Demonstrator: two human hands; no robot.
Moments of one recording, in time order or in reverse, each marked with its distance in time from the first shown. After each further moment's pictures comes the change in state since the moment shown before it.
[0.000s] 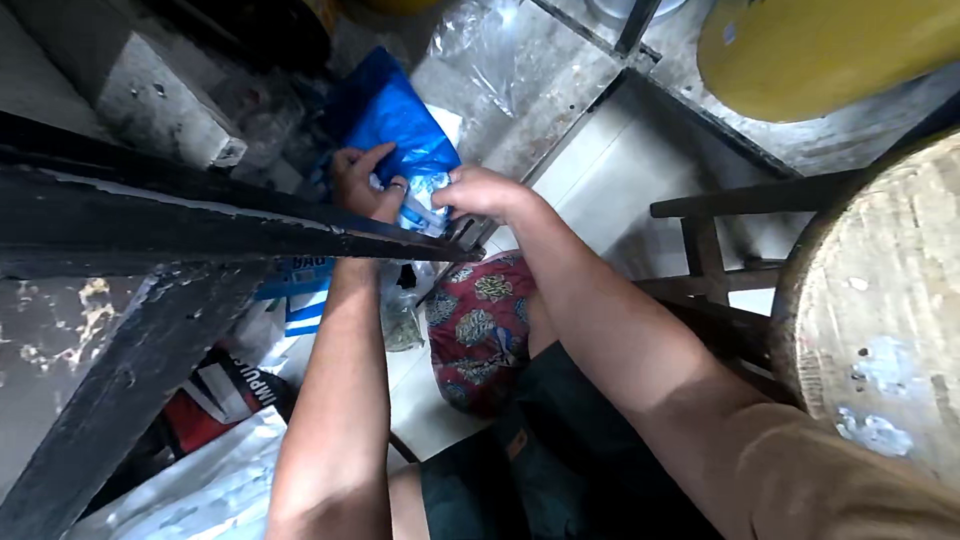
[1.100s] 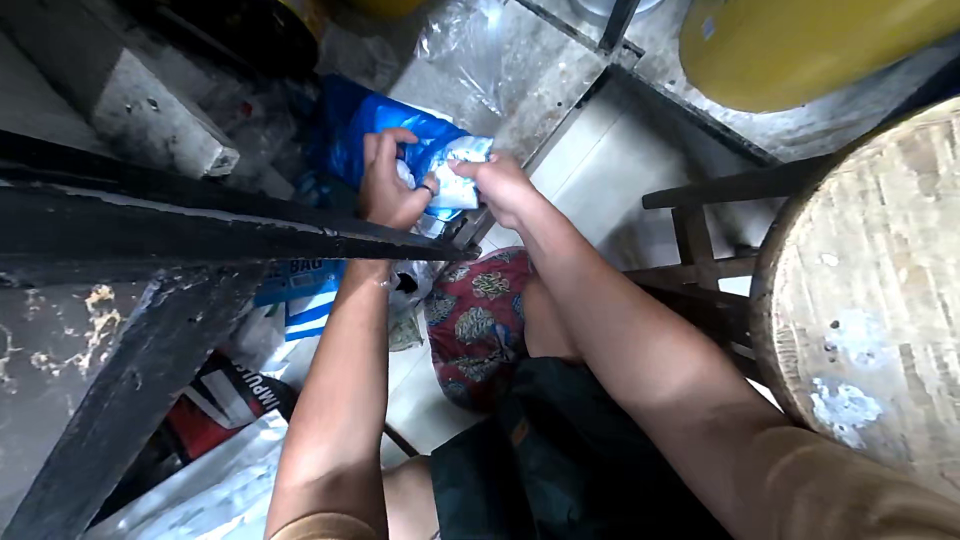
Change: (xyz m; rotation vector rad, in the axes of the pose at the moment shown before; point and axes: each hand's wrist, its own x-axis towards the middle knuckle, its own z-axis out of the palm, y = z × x) left_hand 0.006 0.021 0.021 -0.102 -0.100 0.239; right_hand -0.018 0.015 -0.009 0.541 0.424 0.007
